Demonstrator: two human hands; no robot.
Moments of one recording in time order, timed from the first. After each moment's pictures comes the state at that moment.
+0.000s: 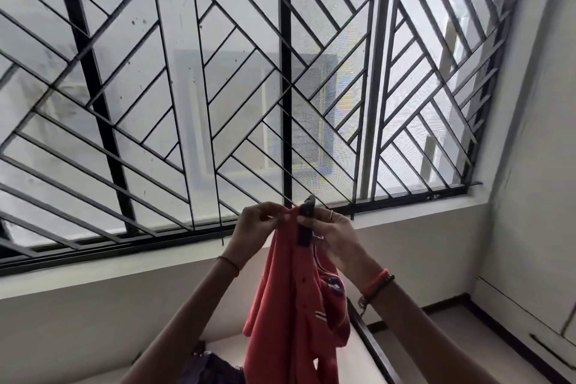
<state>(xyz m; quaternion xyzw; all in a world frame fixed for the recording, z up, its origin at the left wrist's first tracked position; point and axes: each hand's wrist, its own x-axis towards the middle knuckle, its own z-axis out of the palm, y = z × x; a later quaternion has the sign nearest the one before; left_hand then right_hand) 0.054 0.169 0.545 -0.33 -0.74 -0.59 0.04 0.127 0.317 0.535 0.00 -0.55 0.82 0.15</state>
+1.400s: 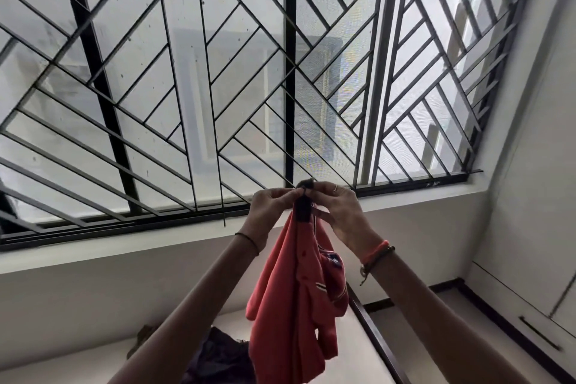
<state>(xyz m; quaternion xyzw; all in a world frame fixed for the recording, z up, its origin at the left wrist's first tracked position) 0.071 0.189 0.541 -0.21 -0.67 -0.71 -0.06 0.136 0.314 0.549 0.00 -0.58 0.79 0.19</state>
